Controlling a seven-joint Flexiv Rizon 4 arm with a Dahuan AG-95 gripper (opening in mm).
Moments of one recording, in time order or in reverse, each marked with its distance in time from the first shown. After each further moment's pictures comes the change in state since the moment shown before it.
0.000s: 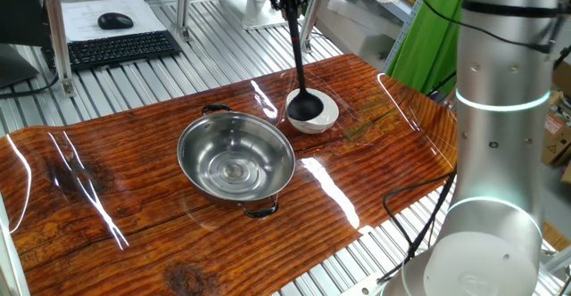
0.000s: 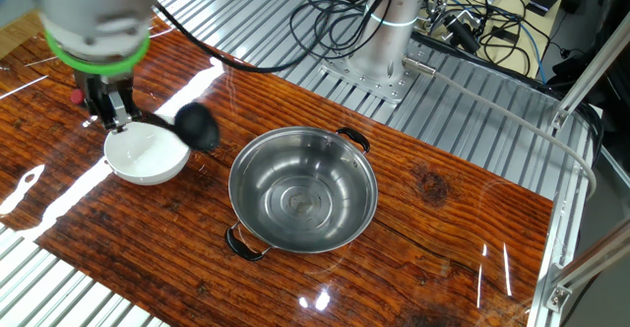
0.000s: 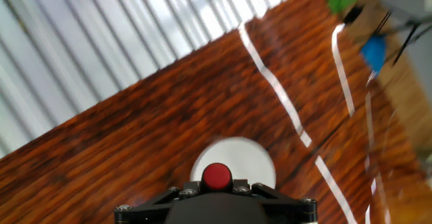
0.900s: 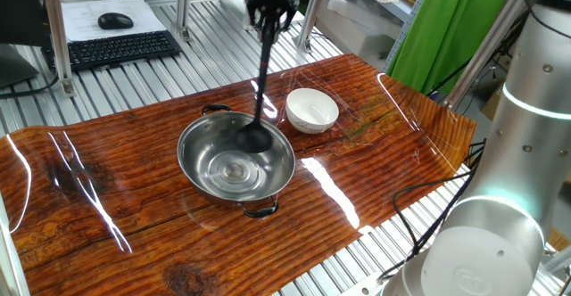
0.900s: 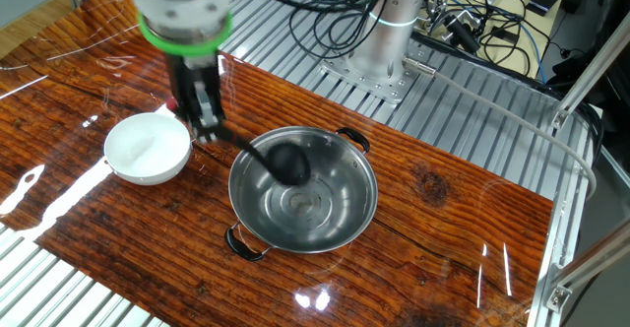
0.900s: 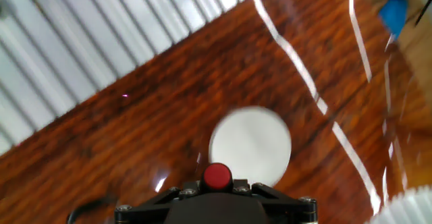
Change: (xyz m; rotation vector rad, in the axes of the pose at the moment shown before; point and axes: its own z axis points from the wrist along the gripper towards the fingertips) arm 0.091 0.064 0.015 -0.217 0.014 0.137
